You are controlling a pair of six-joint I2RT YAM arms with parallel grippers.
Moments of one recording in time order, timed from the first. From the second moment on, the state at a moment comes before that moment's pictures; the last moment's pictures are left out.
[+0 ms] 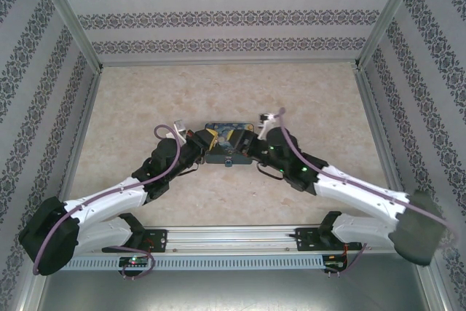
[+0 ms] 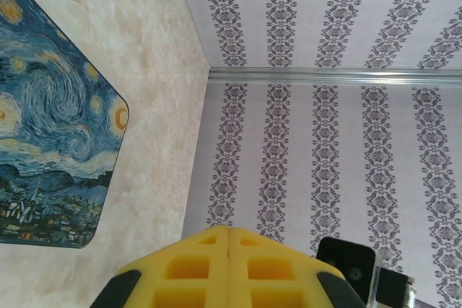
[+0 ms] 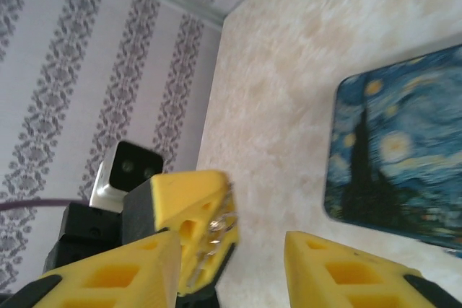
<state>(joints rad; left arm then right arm) -0.70 1.08 0.46 0.46 -0.03 -1.53 0.83 1.08 0.67 0.11 -0.01 1.11</state>
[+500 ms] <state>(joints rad) -0.70 1.02 0.46 0.45 0.02 -1.24 0.75 1.07 0.63 0.20 -0.09 1.16</state>
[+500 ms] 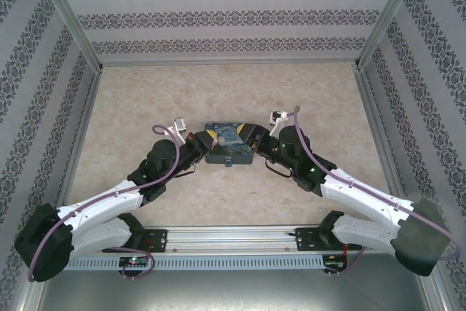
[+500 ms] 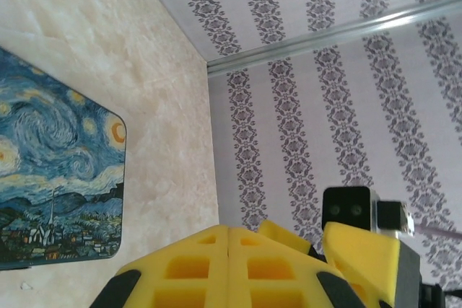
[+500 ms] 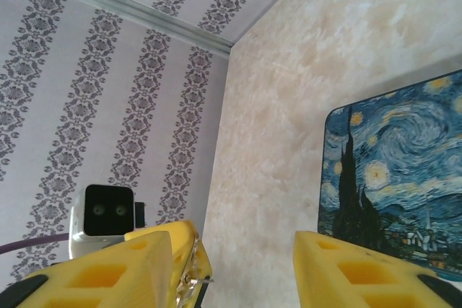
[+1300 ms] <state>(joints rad) -0.69 1.00 0.47 0.58 0.05 -1.13 0.85 1.22 0.63 0.50 -0.13 1.20</state>
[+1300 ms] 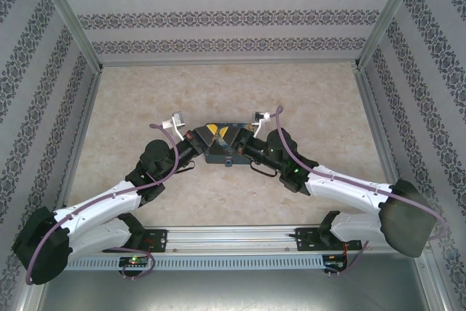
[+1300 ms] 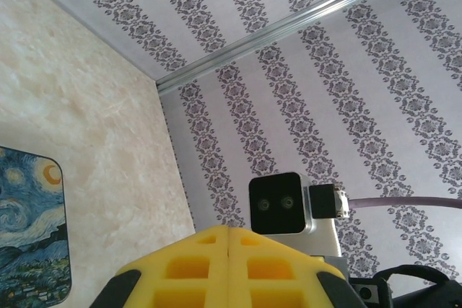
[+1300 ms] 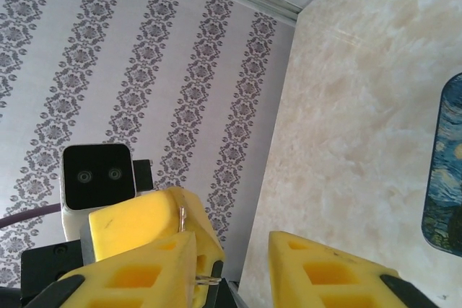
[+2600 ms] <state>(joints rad) -0.68 1.04 0.47 0.61 0.04 -1.13 0.85 1.31 0.64 0.63 -0.14 1.21</state>
